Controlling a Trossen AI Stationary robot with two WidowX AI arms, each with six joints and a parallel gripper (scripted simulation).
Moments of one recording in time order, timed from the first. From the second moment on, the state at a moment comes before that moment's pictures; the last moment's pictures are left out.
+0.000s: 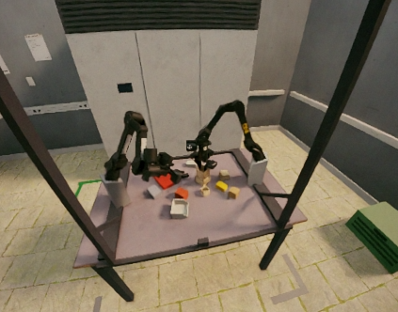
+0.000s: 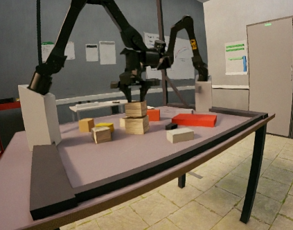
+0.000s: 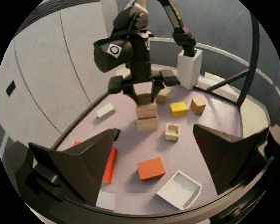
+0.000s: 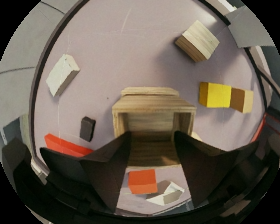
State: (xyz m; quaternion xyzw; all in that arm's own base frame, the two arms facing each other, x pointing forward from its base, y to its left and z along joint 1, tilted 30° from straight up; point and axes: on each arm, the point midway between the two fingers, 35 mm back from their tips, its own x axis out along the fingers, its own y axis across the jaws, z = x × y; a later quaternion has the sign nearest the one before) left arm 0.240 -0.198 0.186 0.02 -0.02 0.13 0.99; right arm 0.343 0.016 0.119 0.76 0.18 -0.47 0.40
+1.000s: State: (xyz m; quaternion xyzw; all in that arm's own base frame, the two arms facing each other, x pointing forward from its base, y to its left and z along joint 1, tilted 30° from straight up) left arm 0.240 -0.198 0.186 0.02 -0.02 0.13 0.99; right arm 0.350 0.014 0.105 0.76 0.18 -0.47 0.40
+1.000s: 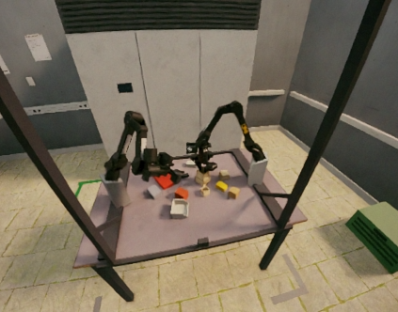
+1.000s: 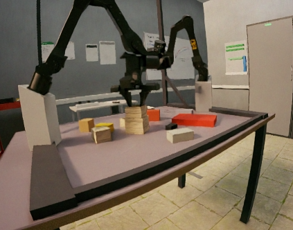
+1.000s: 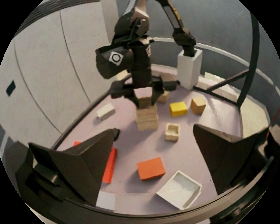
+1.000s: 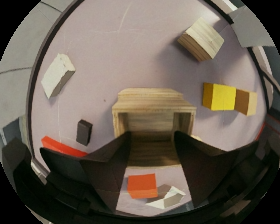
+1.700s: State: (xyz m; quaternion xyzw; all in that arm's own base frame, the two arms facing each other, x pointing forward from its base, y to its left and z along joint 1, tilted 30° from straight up) left arm 0.240 -0.198 0.186 0.02 -0.02 0.13 0.99; right arm 0.361 0.012 0.088 0.76 0.18 -0.47 0.40
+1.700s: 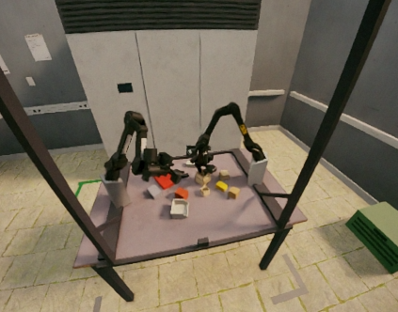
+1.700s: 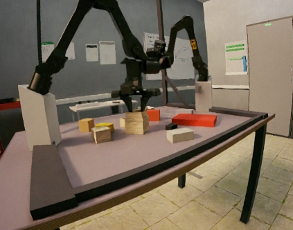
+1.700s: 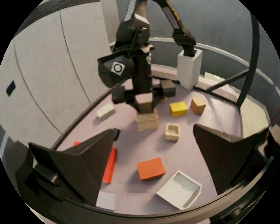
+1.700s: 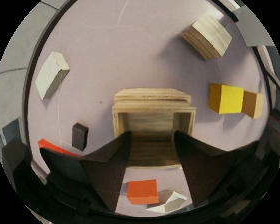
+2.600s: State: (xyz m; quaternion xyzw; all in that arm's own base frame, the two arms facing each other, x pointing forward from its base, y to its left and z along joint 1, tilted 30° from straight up) left arm 0.240 -0.198 0.186 0.02 -0.02 0.13 0.99; right arm 0.372 0.010 0.067 0.76 0.18 -0.47 0.40
